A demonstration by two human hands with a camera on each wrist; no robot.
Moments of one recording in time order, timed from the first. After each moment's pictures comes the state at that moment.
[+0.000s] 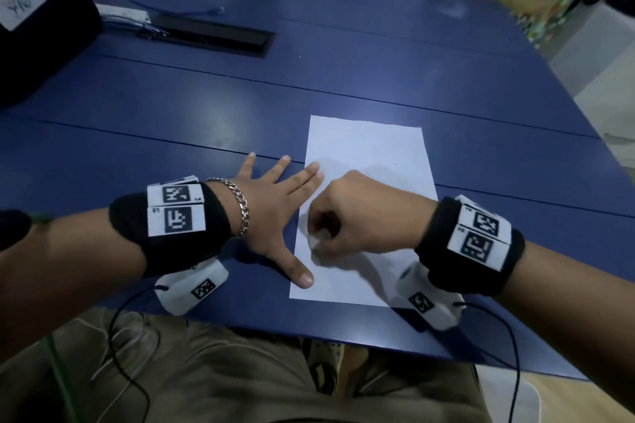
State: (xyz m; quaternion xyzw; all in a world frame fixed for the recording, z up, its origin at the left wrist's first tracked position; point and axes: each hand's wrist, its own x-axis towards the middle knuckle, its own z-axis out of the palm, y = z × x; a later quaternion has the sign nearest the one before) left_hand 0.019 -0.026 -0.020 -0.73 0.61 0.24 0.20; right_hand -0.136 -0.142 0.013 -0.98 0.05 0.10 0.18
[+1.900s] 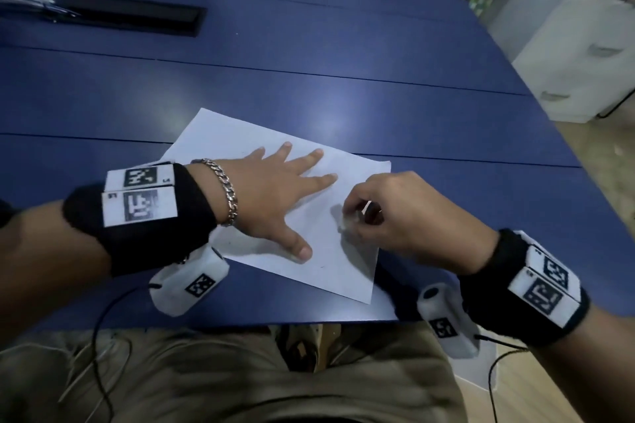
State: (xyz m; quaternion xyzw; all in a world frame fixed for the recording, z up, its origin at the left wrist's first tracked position) left_hand -0.030 -0.073 0.002 -0.66 0.70 0.21 0.19; right_hand -0.241 -0.168 0.007 -0.95 0.26 0.04 0.19
